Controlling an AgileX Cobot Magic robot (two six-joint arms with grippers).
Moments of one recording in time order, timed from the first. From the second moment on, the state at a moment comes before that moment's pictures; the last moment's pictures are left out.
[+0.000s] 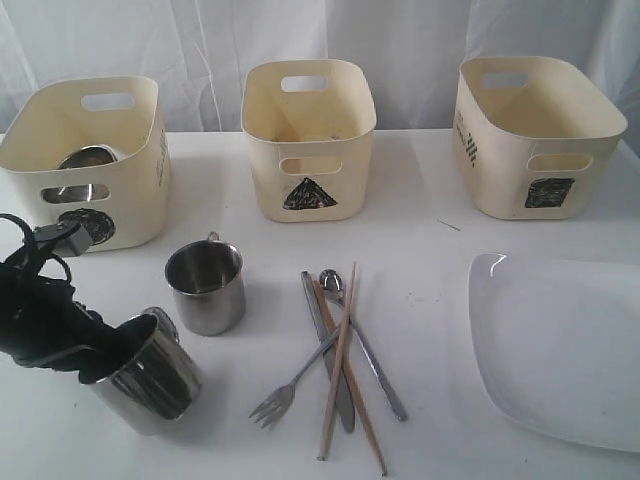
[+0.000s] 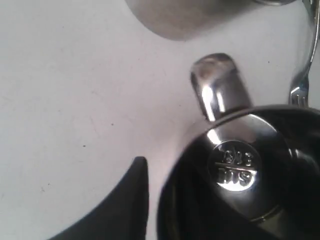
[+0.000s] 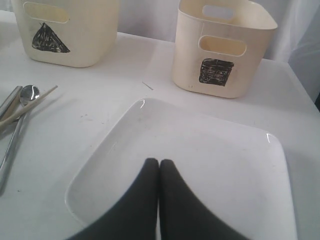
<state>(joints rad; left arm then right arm) -0.07 1.62 -0.69 -0.94 0.71 1.07 0.01 0.00 0.00 0.01 0.35 -0.10</state>
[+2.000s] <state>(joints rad) 0.01 1.85 -1.46 1.15 -0.16 -1.13 0.01 0.00 0.00 0.01 0.35 -0.10</state>
